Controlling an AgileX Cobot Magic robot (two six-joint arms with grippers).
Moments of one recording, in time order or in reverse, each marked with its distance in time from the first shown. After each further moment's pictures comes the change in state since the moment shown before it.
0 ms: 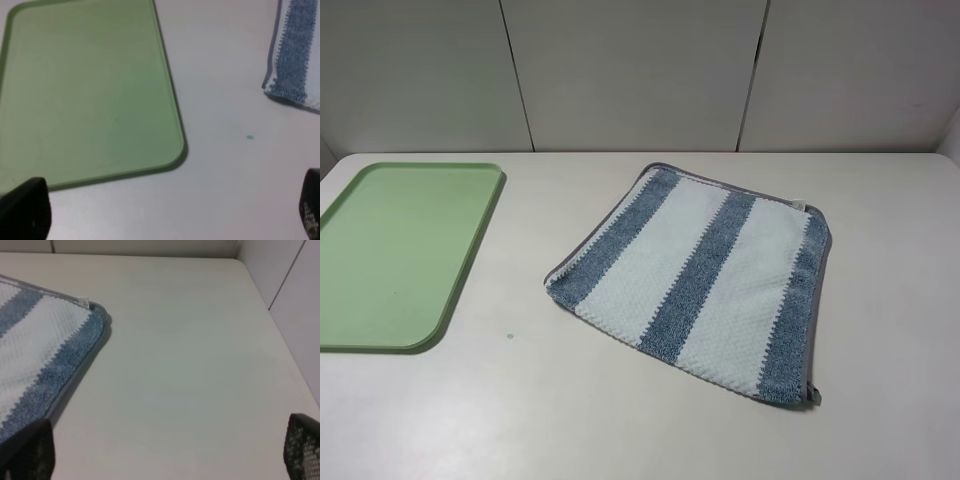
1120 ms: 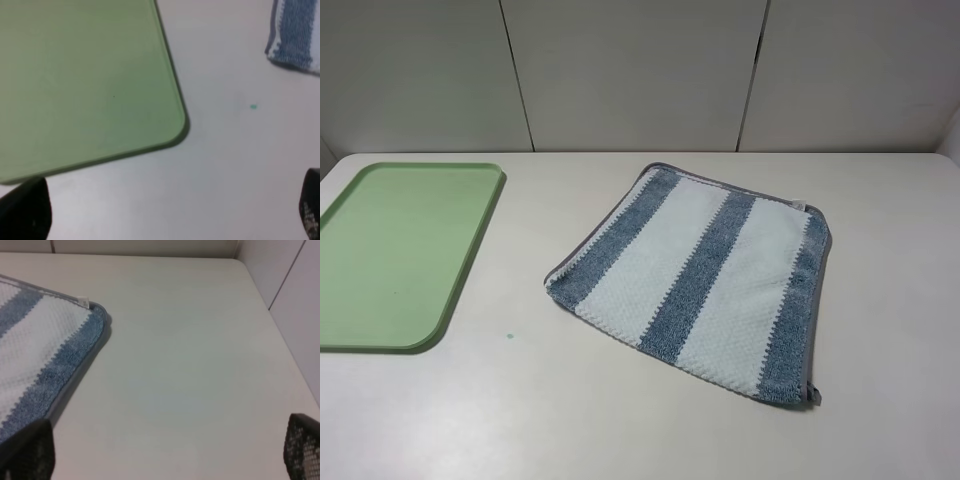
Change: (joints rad) left arm 0.000 0.214 -0.045 0.000 -0.003 0.100; right arm 0.000 0.000 0.000 0.000 0.000 0.000
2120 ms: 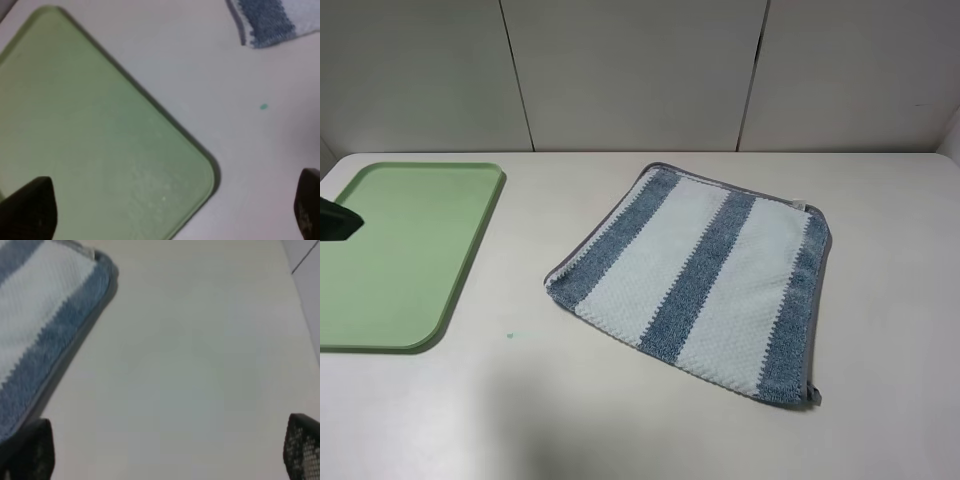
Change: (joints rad) left arm -0.428 0.750 -0.331 0.197 -0.173 0.207; right arm 0.000 0.432 -0.162 0.015 0.007 -0.080
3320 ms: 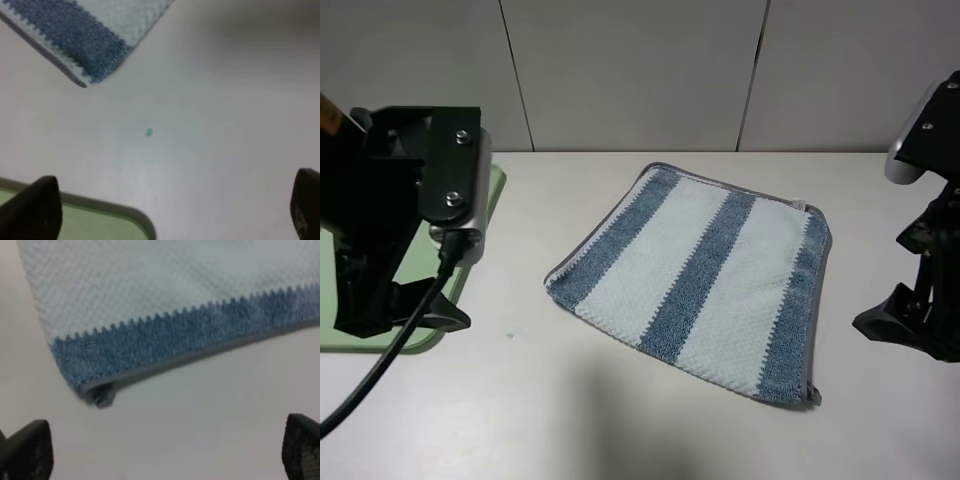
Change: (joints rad) left arm -0.223 0.311 -0.006 -0.157 -0.016 0.330; right arm 0.558 0.577 -0.017 0.034 -0.151 -0.332
